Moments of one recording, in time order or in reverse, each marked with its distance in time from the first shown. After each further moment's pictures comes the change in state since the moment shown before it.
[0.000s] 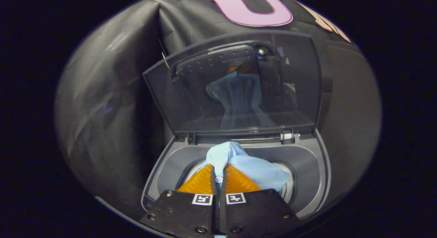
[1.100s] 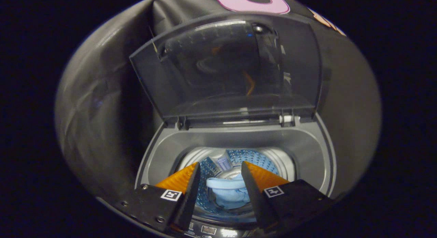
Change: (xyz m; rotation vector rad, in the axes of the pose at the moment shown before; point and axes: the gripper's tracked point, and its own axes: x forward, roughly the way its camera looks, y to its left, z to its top) arm -0.013 0.011 0.005 -0.031 0.054 -0.077
